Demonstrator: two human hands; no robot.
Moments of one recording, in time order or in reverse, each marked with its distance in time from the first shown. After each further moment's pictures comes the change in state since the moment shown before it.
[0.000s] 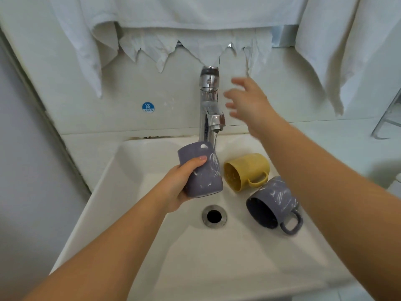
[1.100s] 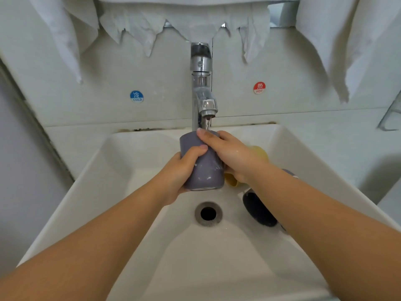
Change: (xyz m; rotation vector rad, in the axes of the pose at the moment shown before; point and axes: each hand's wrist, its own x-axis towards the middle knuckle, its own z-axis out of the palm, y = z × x) left_hand 0.018 -0.008 0.016 0.248 0.036 0.112; right_hand -0.035 0.101 0.023 0.161 -0.308 0.241
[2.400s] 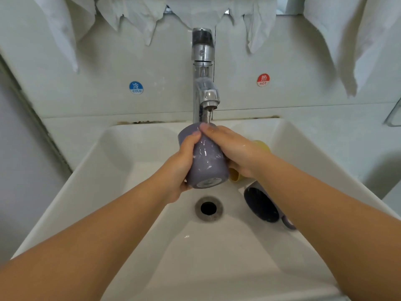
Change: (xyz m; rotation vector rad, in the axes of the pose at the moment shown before) left_hand -0.007 -0.002 0.008 -0.045 0.092 -0.089; right_hand -0.004 -0.001 -0.002 -0.059 -0.076 0.050
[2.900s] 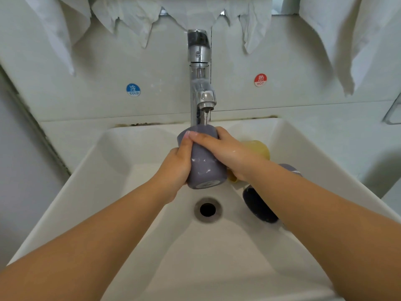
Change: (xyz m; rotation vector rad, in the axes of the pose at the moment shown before) left_hand 0.001 0.004 0.004 0.130 0.132 0.109; right_hand -0.002 0.001 0.009 -0.046 0.085 -0.031
